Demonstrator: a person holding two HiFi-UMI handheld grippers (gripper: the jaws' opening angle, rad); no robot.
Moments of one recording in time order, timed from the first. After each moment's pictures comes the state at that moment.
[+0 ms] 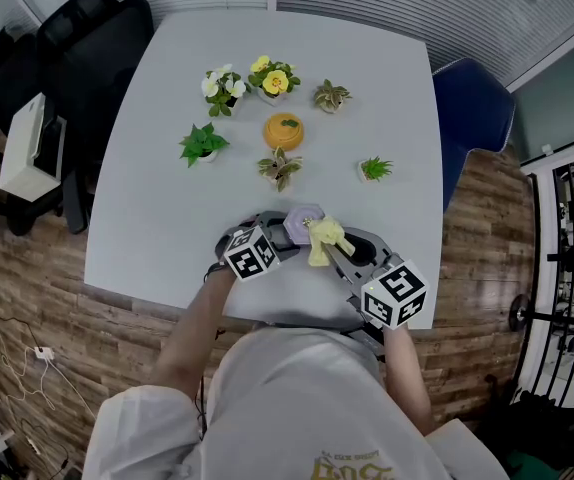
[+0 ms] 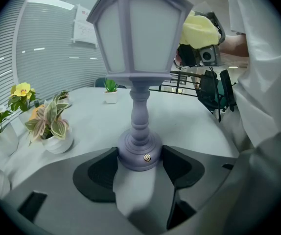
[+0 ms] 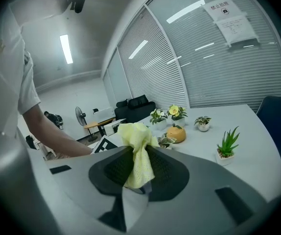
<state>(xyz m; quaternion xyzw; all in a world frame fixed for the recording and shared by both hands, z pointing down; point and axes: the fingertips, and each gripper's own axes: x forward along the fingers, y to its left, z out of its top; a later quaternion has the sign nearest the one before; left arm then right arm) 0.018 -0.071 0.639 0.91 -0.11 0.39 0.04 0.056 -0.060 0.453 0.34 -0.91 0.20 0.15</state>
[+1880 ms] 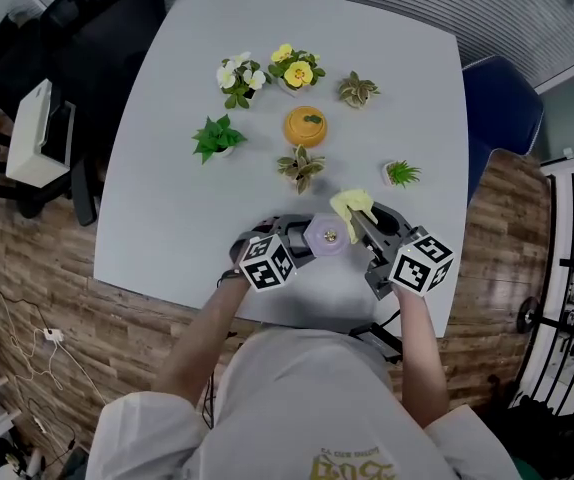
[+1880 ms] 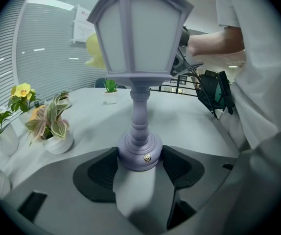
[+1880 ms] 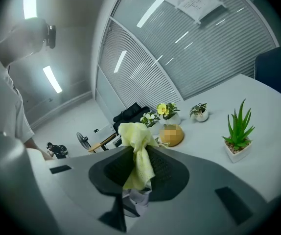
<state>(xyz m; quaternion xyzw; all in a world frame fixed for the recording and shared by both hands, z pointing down) 0.018 -0.074 0.639 0.91 -0.12 0.39 0.03 0.066 -0.141 0.482 0.33 -0.89 0.32 0.05</state>
